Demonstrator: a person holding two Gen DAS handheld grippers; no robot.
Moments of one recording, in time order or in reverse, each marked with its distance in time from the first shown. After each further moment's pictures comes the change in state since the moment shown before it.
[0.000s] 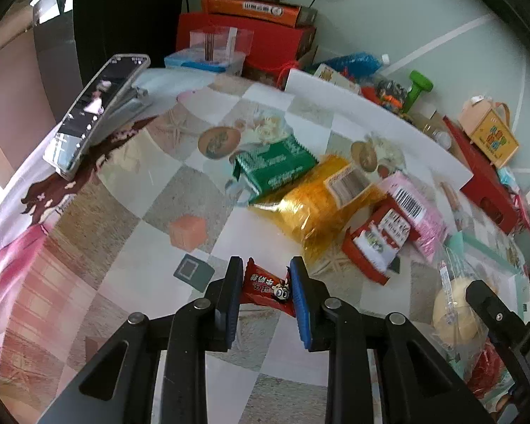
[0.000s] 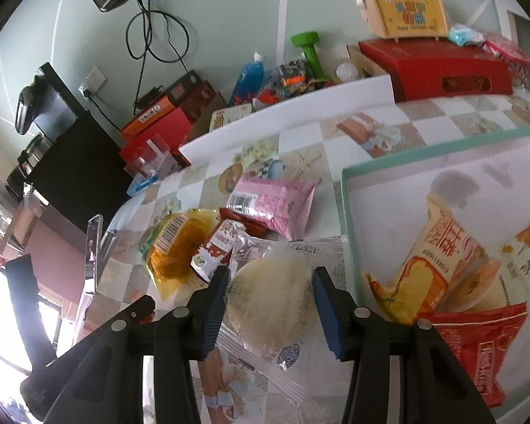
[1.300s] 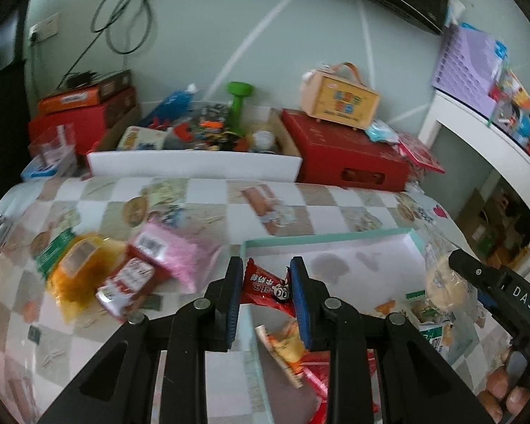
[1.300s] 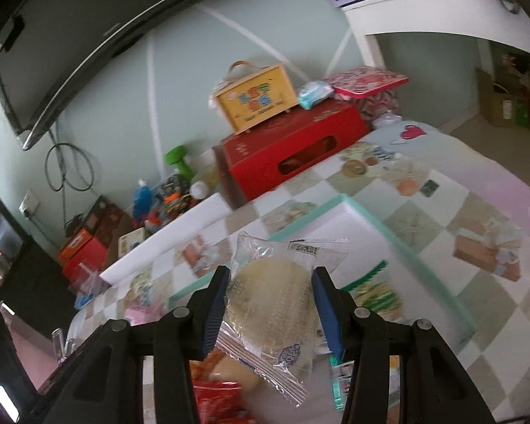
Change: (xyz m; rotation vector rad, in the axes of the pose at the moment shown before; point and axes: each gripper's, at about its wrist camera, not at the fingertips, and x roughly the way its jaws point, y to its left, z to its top) left arm -0.051 -0.207 -0.021 0.396 -0.139 -0.312; right arm -0.135 -0.165 0.039 0.282 -0.289 -0.270
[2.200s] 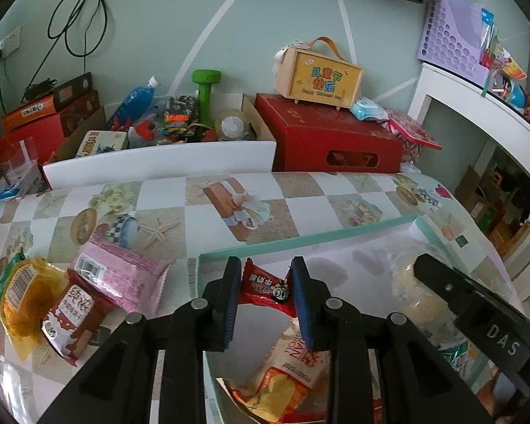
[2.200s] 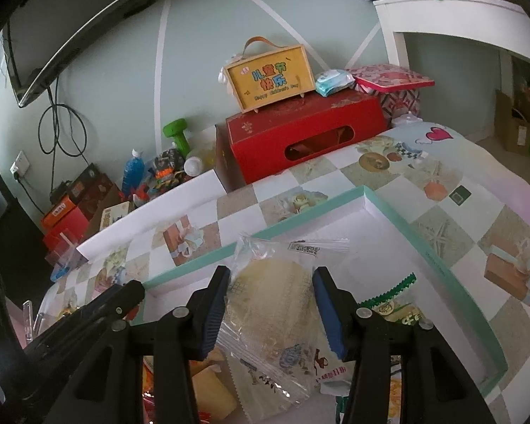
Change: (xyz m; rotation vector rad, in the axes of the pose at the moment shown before) left arm 0.063 -0.025 0.003 0.083 0.027 -0.032; right arm 0.054 0.013 -0.014 -0.134 0.034 -0.002
